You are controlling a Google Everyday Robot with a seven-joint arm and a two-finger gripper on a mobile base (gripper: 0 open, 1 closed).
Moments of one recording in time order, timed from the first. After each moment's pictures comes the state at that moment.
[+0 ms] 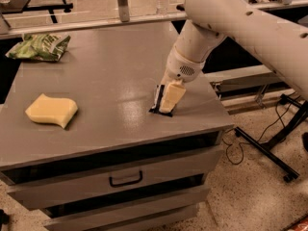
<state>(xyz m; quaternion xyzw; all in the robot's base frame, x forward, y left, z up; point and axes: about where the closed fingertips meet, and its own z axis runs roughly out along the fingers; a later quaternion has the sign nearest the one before) 0.572 -0.040 0.832 -0.68 0.71 0.11 0.14</state>
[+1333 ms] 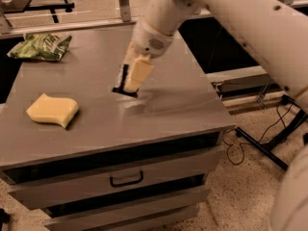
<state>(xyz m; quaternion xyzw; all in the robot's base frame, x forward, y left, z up) 0.578 0.055 0.901 -0.74 0.63 0.15 0.20</state>
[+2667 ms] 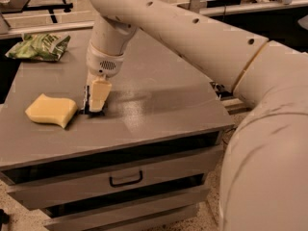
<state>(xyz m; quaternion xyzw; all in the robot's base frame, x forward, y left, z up) 0.565 0.158 0.848 -0.79 0.58 0.14 0.15</state>
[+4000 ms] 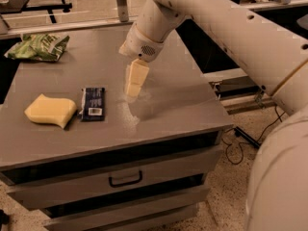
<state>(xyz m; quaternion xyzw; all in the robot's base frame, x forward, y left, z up) 0.604 0.078 0.873 -0.75 0.61 0.16 0.21</state>
